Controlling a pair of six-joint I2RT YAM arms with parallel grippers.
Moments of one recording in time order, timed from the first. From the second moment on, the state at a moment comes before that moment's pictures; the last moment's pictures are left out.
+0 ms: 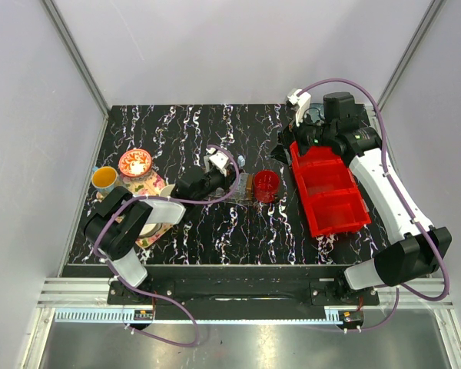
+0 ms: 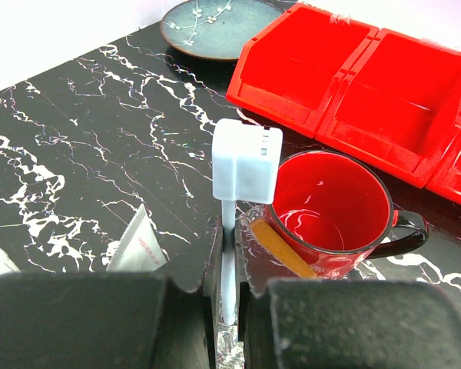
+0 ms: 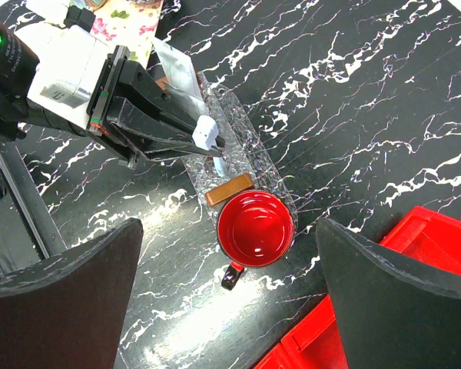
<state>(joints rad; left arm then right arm) -0.62 1.69 0.66 0.98 0.23 -0.02 0.29 1.44 1.51 -0.65 -0.65 -0.25</state>
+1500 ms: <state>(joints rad) -0.62 1.70 0.69 0.91 0.23 -0.04 0.29 1.44 1.51 -0.65 -0.65 -0.26</state>
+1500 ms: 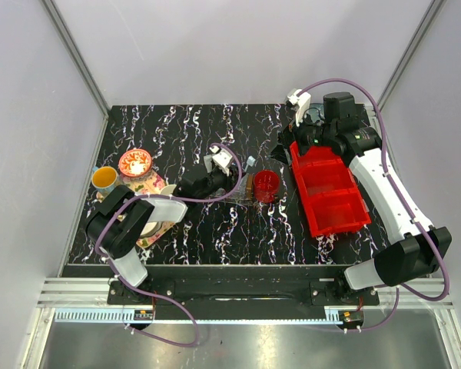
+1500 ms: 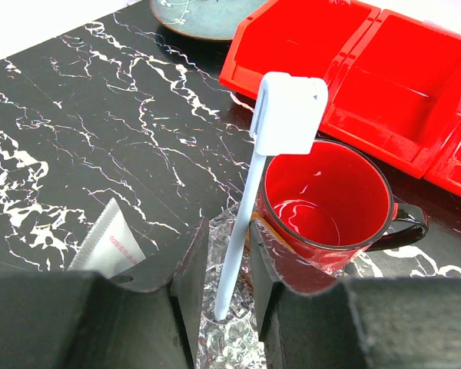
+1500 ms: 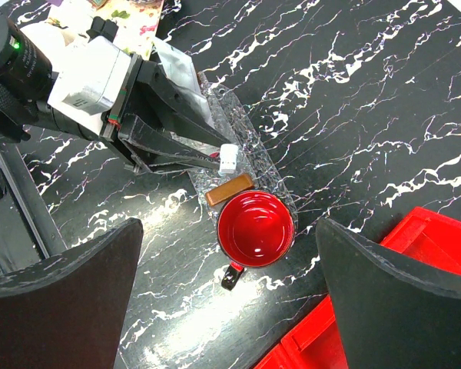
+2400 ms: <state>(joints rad) -0.62 1.70 0.69 0.91 0.23 -0.04 0.29 1.44 1.51 -0.66 -0.65 -0.26</state>
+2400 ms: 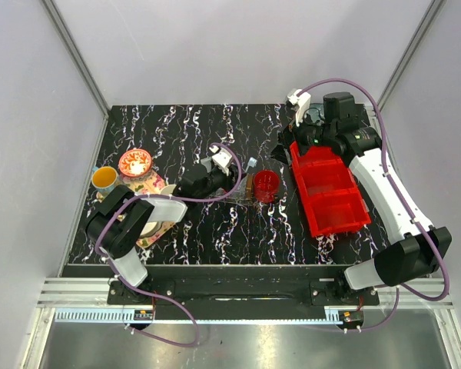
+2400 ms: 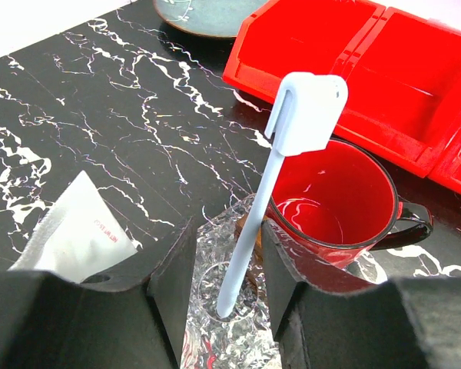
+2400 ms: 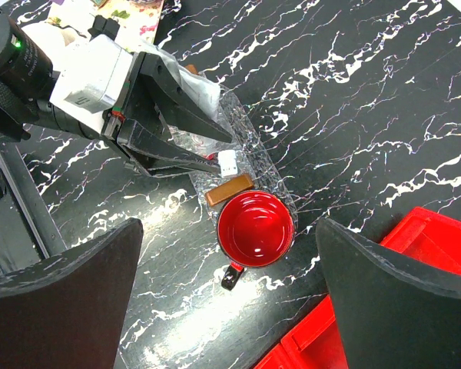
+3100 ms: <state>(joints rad) -0.62 1.68 0.69 0.87 0.23 -0.04 0.29 1.44 1.51 -0.65 -0.65 -0.26</state>
